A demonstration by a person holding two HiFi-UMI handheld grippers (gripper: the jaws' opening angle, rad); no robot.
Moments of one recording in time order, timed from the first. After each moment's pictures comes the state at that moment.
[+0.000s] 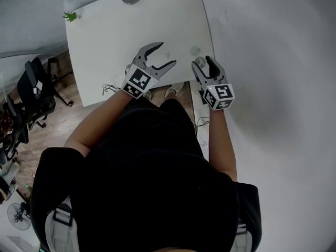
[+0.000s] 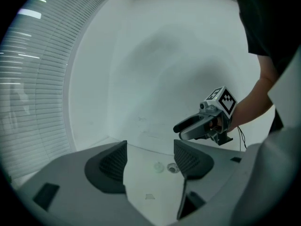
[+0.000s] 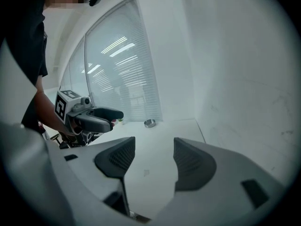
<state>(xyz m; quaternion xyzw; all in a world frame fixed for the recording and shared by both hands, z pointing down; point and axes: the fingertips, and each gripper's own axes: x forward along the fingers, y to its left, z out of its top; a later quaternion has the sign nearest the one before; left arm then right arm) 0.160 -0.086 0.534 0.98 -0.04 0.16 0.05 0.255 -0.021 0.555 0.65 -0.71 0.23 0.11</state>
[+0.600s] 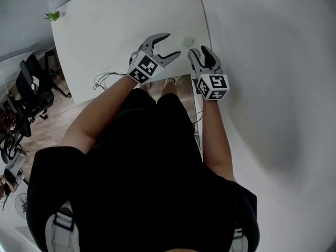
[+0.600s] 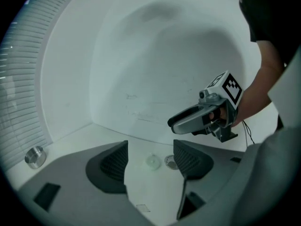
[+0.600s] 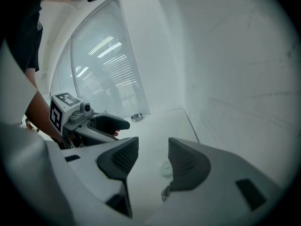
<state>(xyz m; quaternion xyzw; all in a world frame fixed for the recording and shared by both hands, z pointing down) 0.252 -0.068 0.632 0.97 0.01 0.24 0.05 0.316 -0.023 0.631 0.68 -0.68 0.27 0.08</state>
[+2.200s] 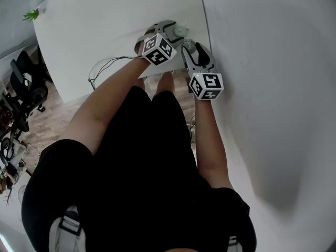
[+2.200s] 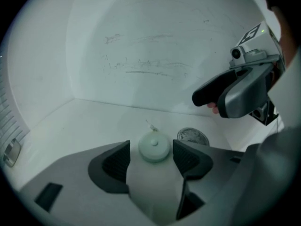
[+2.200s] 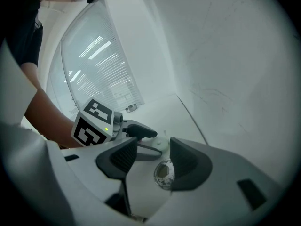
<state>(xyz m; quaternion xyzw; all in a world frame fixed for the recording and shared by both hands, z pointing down) 0.322 -0.052 0.781 0.93 0.02 0.38 0.01 0.325 0.005 0.709 0.68 -0.66 0.32 0.06</state>
